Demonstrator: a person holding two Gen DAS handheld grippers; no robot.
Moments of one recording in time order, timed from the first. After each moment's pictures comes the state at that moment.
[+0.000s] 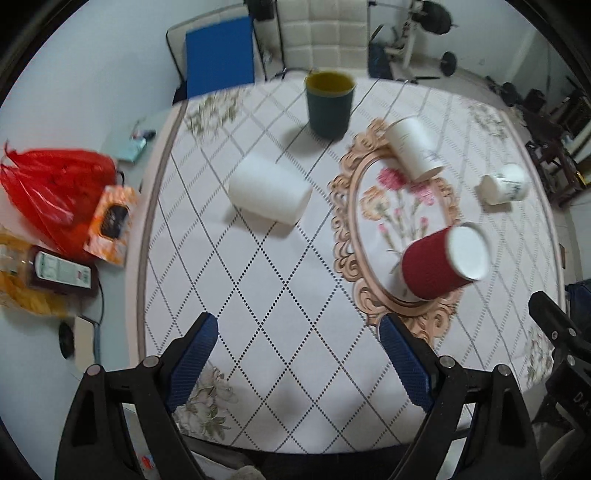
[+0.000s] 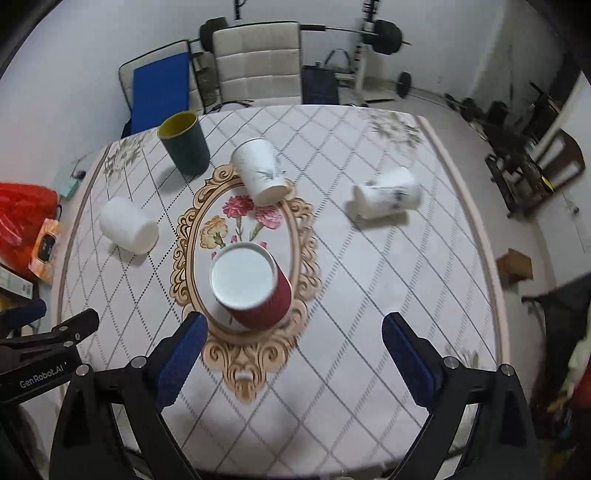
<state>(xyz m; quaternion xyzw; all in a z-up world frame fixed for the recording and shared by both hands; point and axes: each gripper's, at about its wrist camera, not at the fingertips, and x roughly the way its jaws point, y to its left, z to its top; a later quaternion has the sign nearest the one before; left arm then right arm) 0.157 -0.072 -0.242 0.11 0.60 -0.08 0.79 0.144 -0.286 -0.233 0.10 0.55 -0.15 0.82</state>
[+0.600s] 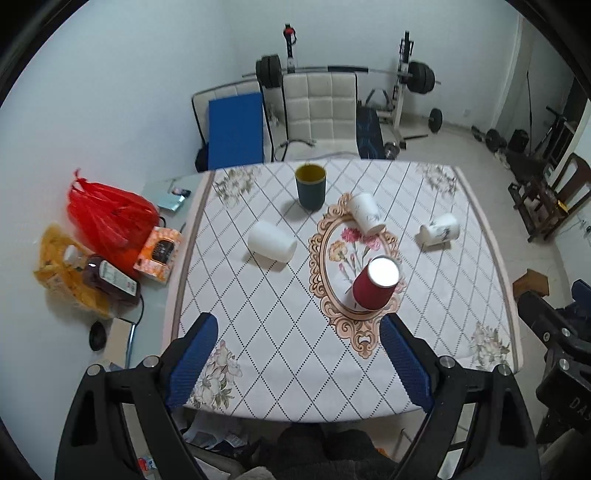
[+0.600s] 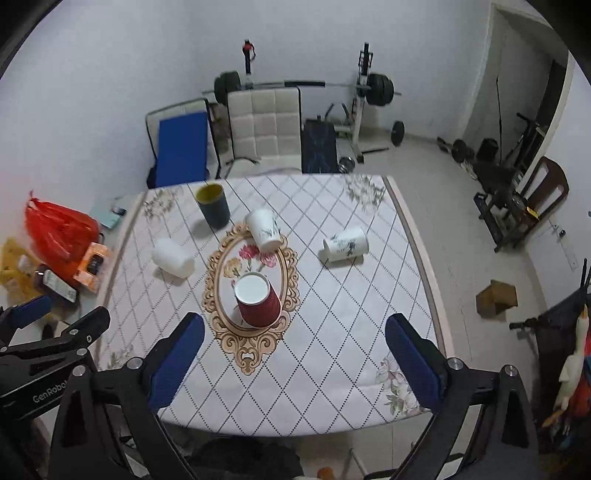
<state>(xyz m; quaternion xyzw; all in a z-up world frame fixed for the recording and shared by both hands) 0.046 -0.086 -0.094 0.09 0.49 -0.07 0.86 0.025 -0.285 -0.058 0.07 0.46 -0.14 0.87</state>
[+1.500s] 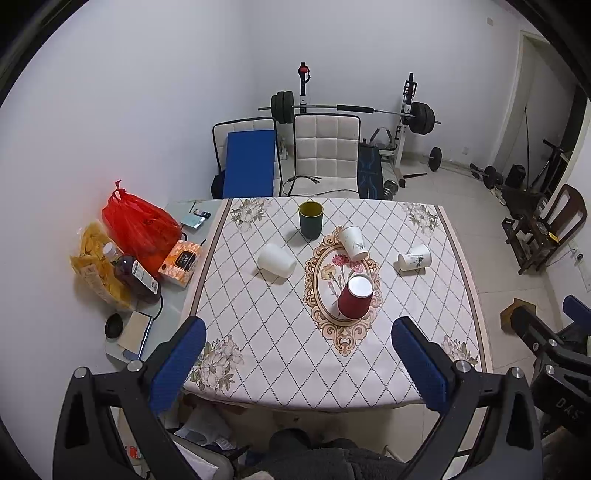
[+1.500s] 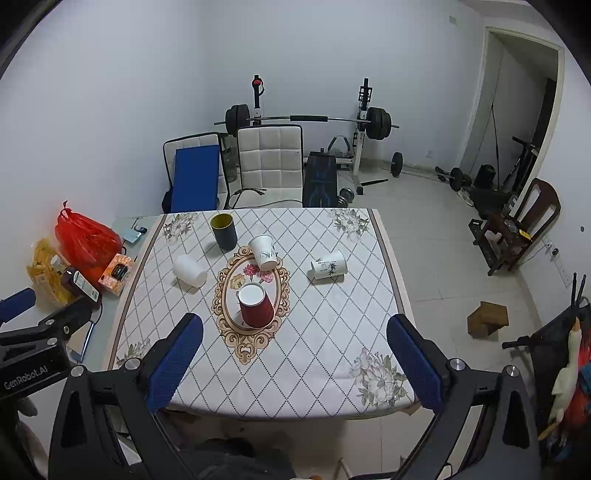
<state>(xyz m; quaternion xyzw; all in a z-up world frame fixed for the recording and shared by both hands) -0.037 -0.084 -0.014 0.06 0.44 -0.06 0.90 -0.079 -0.287 0.046 0.06 0.41 -0.13 0.90</state>
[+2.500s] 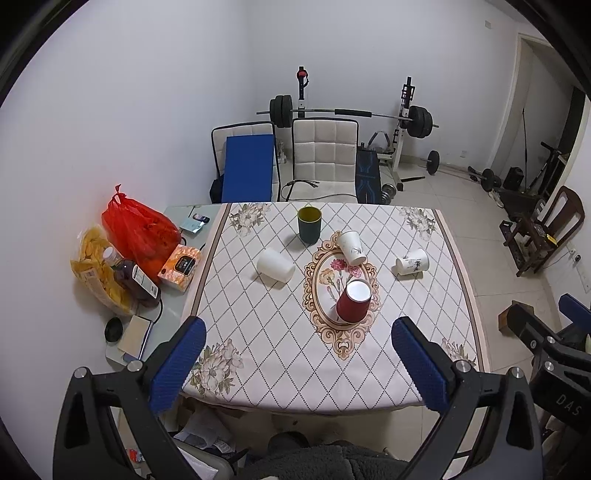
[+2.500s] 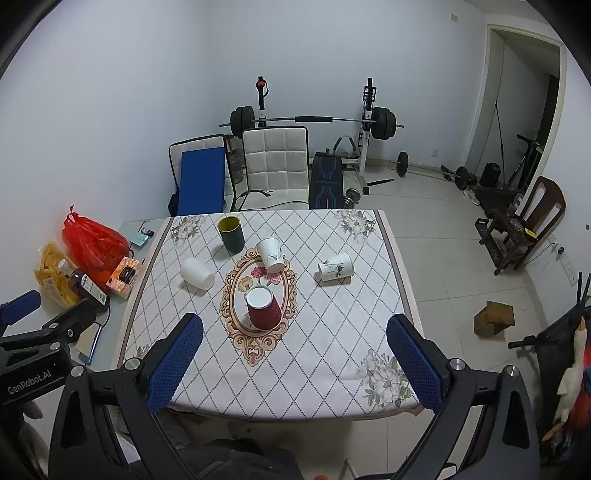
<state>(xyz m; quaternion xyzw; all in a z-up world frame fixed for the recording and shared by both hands) -0.038 -0.084 -0.006 0.05 0.43 -0.06 0.90 -0.068 -0.287 0.057 0.07 0.42 -0.12 0.90</state>
